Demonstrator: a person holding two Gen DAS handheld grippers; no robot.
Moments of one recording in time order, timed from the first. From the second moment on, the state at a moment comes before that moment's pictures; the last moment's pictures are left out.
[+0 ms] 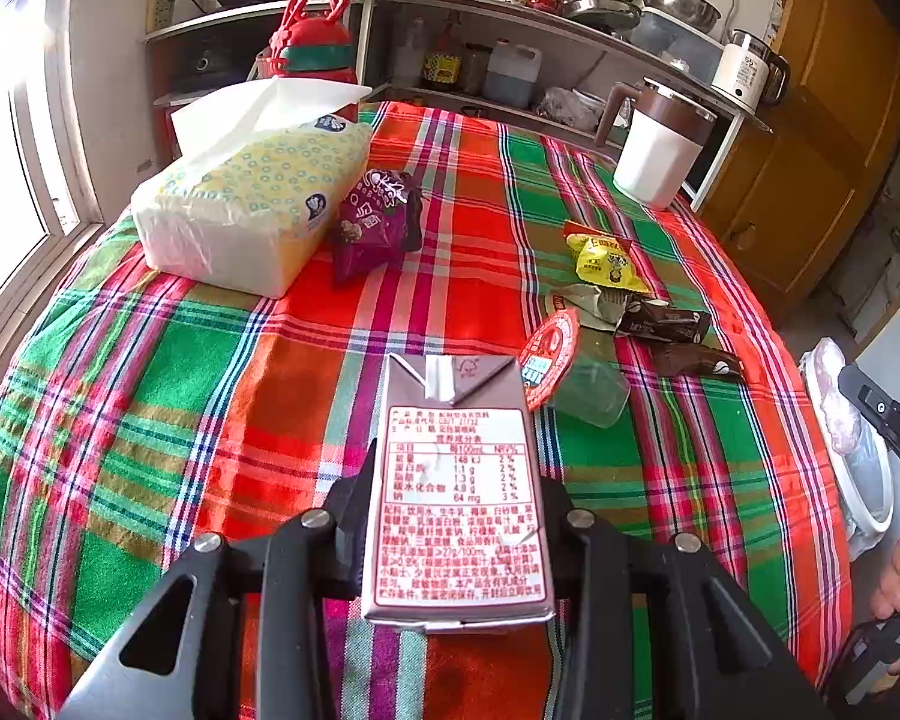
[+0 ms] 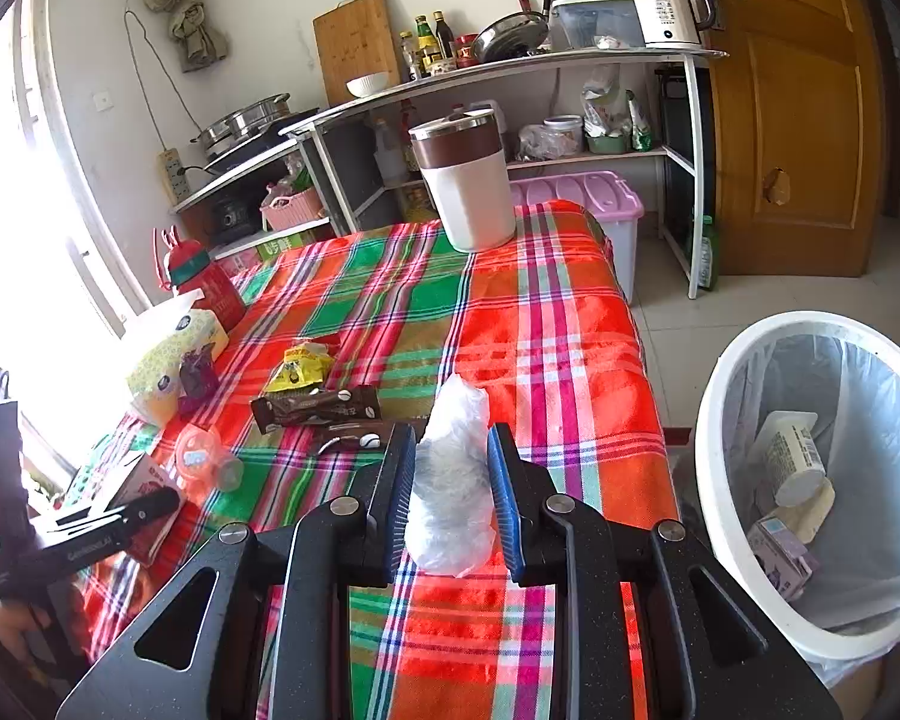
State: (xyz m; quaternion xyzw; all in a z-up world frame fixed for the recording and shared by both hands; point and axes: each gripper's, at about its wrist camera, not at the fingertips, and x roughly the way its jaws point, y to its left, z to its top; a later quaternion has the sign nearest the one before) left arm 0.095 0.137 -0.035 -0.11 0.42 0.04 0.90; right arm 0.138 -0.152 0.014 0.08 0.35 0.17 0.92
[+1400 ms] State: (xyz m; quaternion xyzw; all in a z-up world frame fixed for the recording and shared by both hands) left arm 0.134 -0.107 0.036 -0.02 0.36 -0.20 0.91; right arm 0.108 -0.316 0.037 0.13 0.32 0.04 0.94
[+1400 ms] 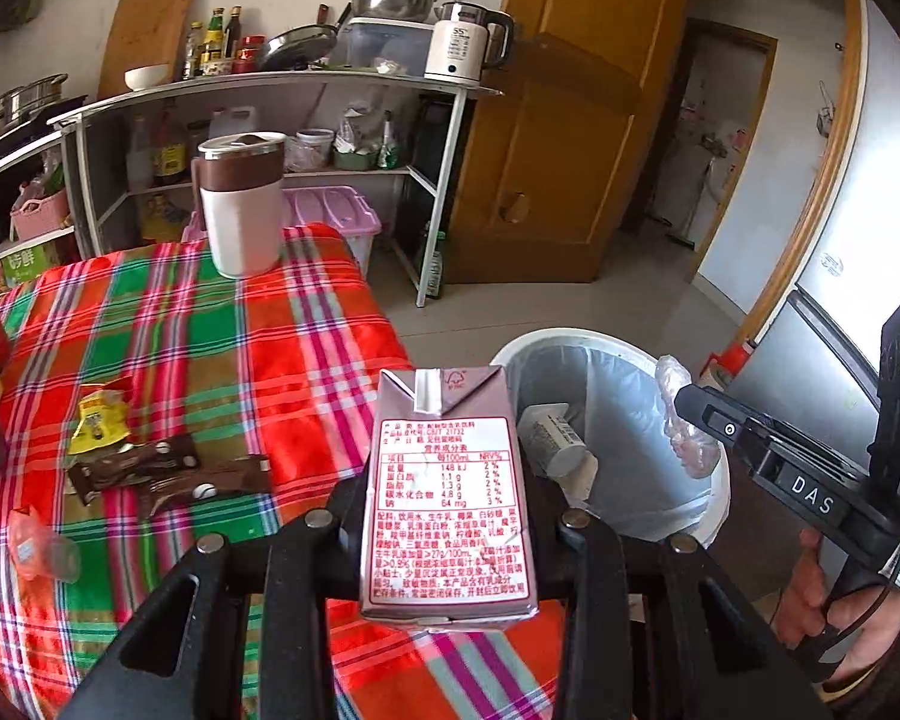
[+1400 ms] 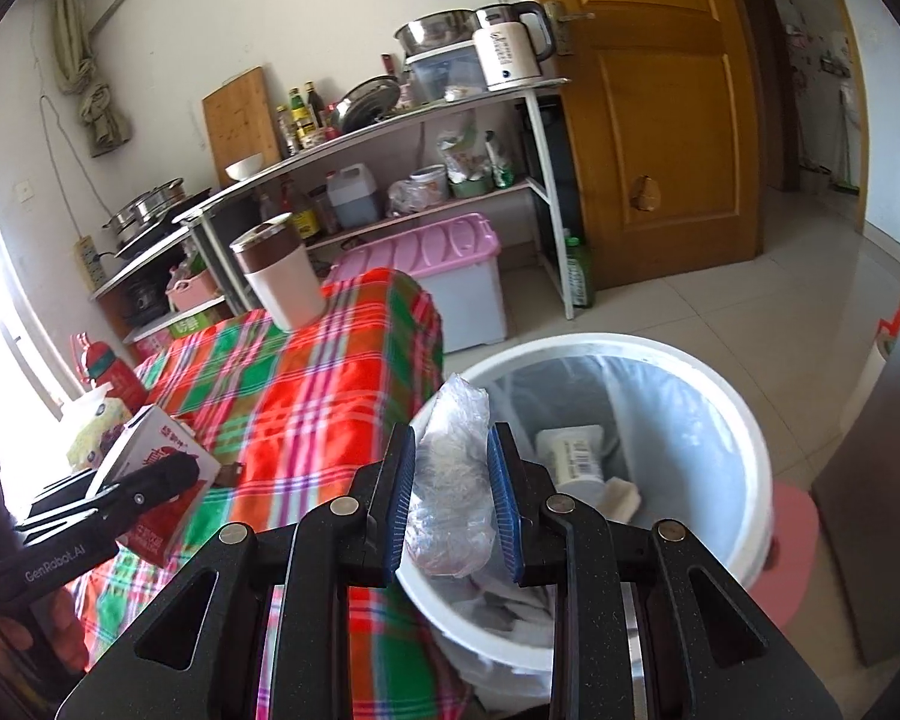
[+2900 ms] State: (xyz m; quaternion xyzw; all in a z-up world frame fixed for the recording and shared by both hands) left arm 0.149 -0.165 0.012 -0.01 0.39 -0.25 0.89; right arm 0.115 -0.361 0.001 0.14 0.38 -0.02 0.91
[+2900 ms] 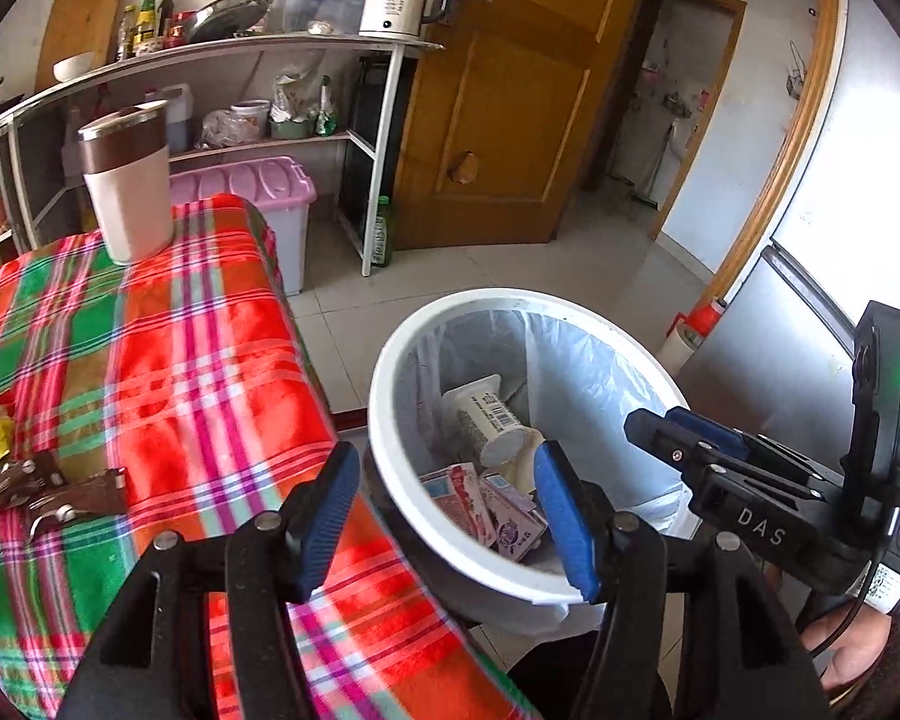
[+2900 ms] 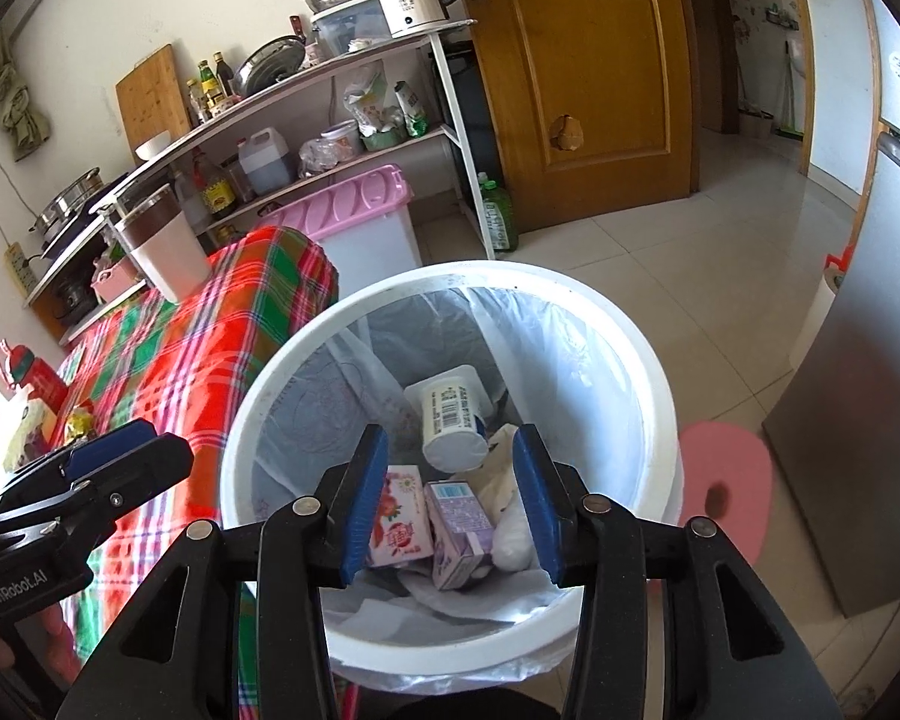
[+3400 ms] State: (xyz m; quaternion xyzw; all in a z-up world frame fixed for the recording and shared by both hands) left arm 0.126 -0.061 0.018 -0.05 0.36 -0.15 0.92; right arm 0.109 -0.292 0.019 0.13 0.36 0.04 0.92
